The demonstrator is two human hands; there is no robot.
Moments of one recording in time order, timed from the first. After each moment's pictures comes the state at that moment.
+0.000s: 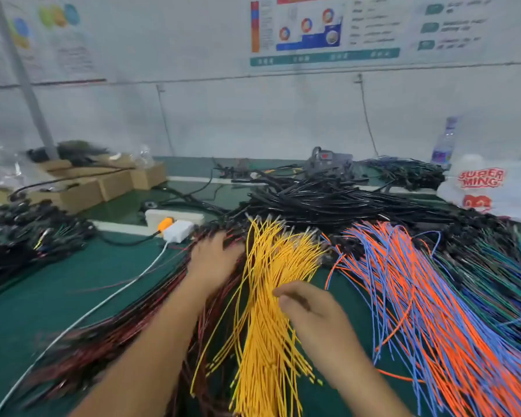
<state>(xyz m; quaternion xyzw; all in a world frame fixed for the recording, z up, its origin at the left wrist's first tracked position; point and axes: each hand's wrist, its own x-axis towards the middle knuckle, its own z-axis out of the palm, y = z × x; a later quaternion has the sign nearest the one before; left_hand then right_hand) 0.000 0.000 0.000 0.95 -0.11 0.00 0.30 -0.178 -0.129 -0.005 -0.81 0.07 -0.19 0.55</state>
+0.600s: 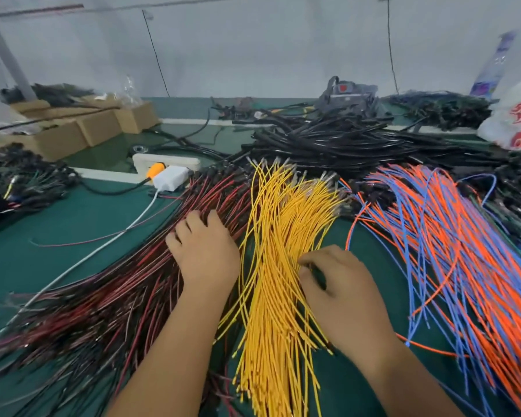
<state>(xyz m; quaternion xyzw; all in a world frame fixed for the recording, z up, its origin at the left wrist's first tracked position) -0.031 -0.004 -0.059 0.98 -0.02 0.19 0.10 -0.157 -0.152 -0.052 -0.93 0.07 -0.19 0.31</state>
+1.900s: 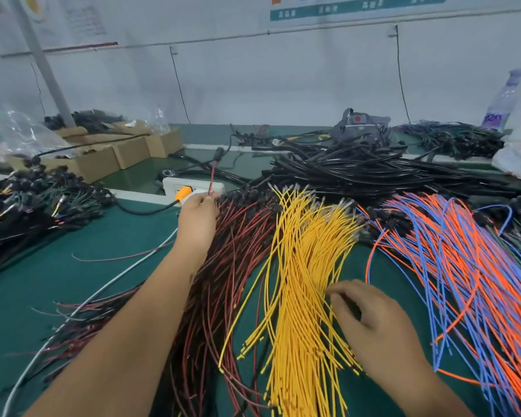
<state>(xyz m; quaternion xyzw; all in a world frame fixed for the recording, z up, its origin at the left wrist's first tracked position) 0.026 0.037 0.008 0.75 -0.02 0.08 0.65 -0.172 -0.155 -0.052 -0.91 0.05 -0.20 0.35</state>
